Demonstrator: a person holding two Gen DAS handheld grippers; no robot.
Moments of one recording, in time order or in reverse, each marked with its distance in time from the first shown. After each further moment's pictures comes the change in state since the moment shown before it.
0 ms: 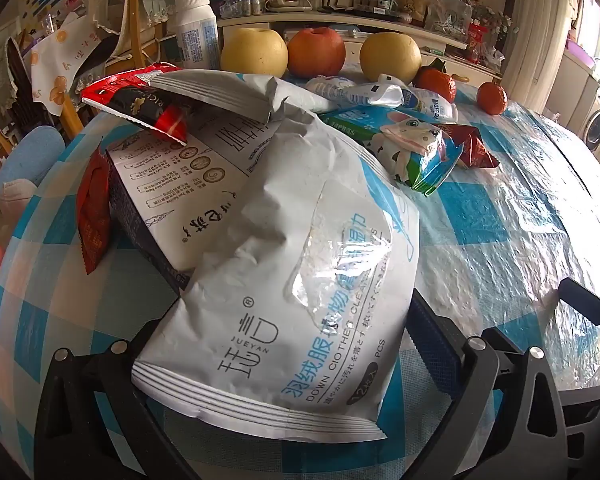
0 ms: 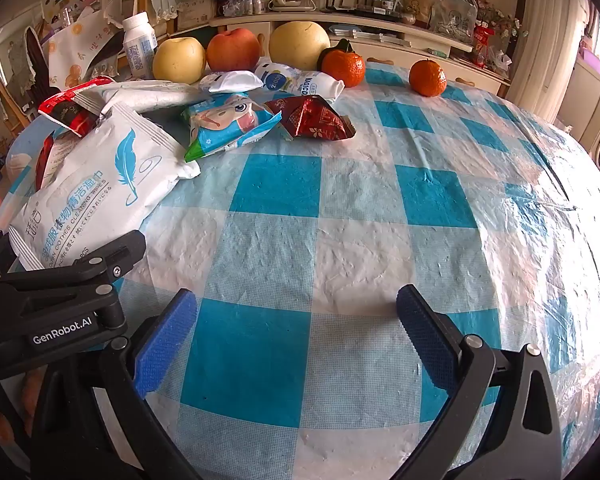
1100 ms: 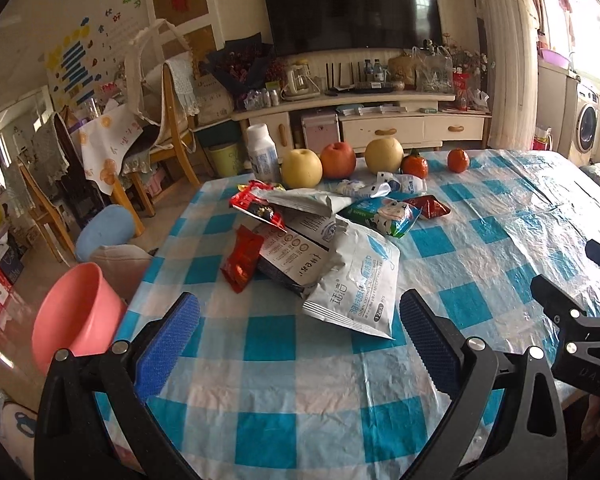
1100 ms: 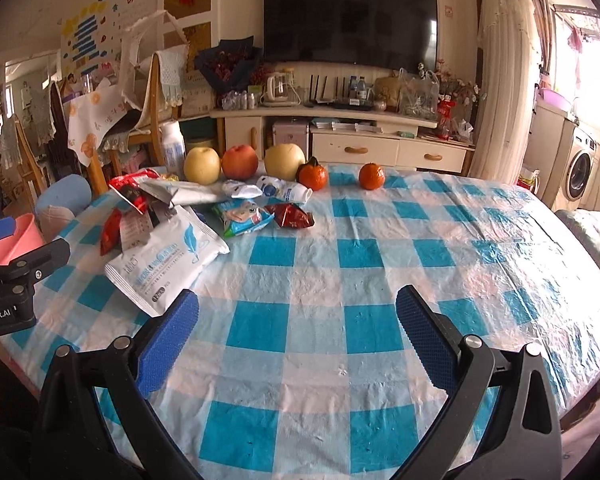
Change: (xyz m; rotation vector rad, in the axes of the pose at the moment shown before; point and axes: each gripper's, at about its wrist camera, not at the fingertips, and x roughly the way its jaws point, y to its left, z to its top) left arm -0.190 0.024 -0.052 0.114 -0.315 0.129; right arm -0.158 0.001 -0.051 0.028 -0.359 -0.046
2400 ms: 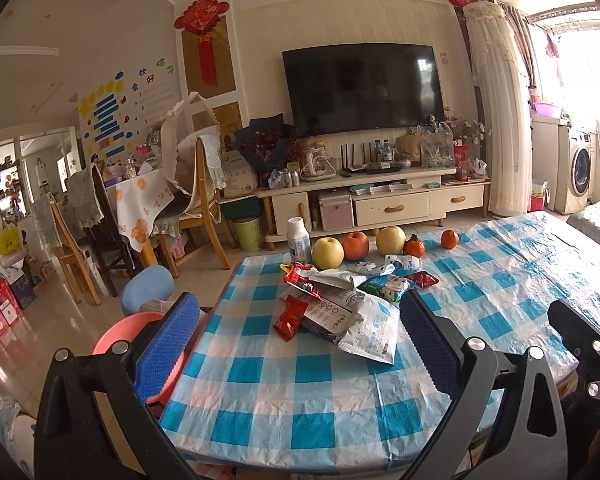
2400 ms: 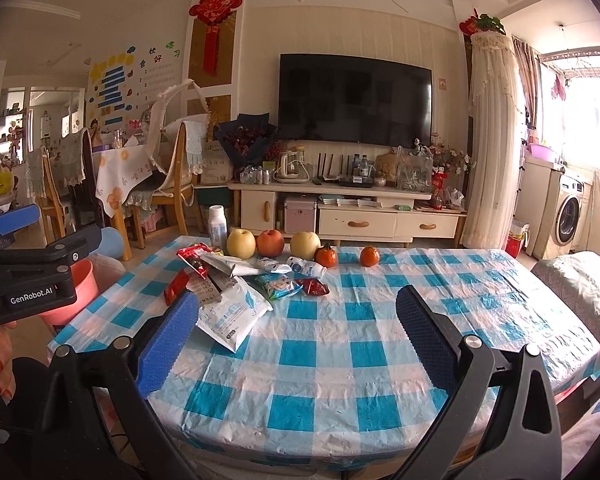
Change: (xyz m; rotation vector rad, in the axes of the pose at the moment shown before) left arm -0.145 0.033 0.008 -0.013 -0.264 0.043; right arm -0.154 0.043 0.006 -0.038 -0.254 0.003
